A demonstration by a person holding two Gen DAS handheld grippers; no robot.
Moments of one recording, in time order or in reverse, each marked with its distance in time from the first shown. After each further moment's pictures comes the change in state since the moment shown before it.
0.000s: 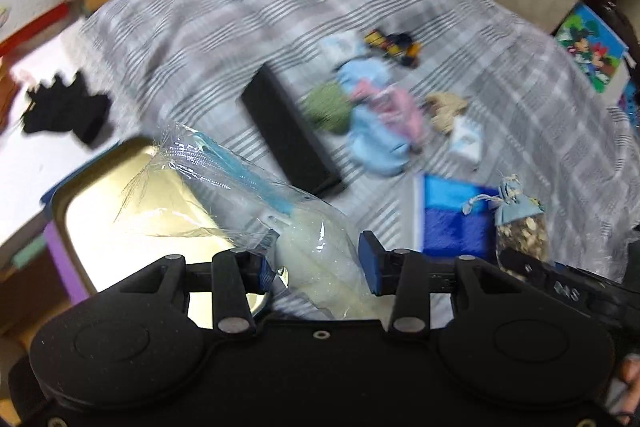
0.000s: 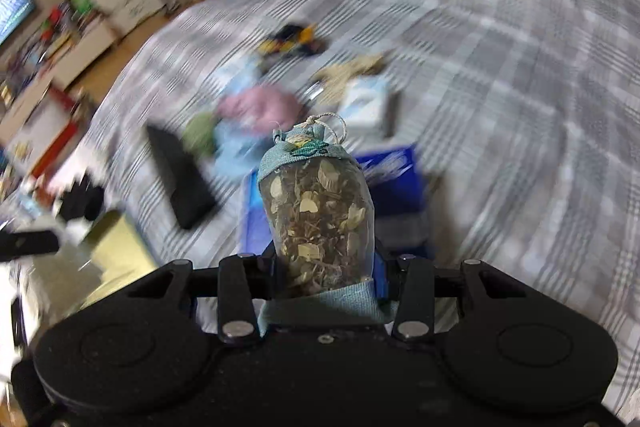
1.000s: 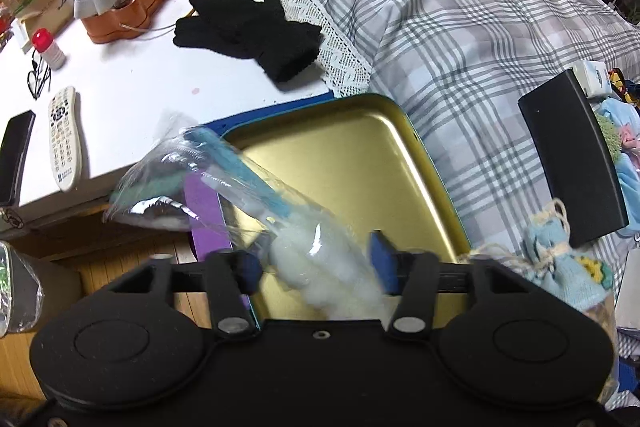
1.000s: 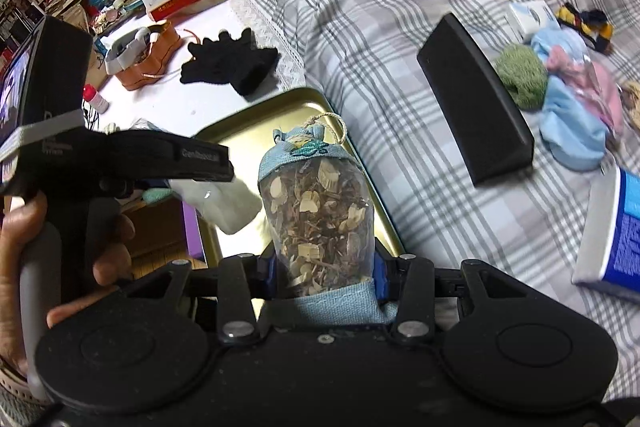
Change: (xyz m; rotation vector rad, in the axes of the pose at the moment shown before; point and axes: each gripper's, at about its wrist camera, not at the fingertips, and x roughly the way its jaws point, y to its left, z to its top) left arm 0.057 0.178 -0.016 -0.291 0.017 0.317; right arm 0.069 0.249 -0.040 -0.403 0.197 0.207
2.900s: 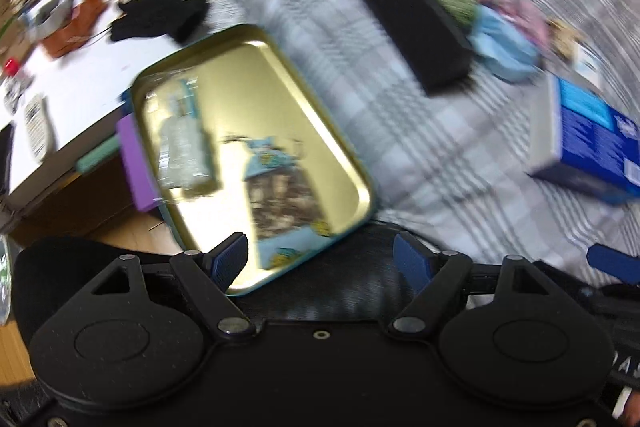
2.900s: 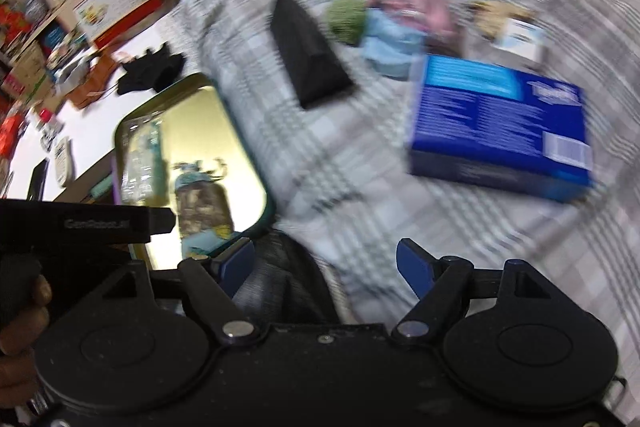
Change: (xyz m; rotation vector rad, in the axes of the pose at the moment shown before) left arm -0.071 -0.120 -0.112 0.246 0.054 -0.044; right arm -0.076 -0.130 -0.103 0.159 -0.048 -0.109
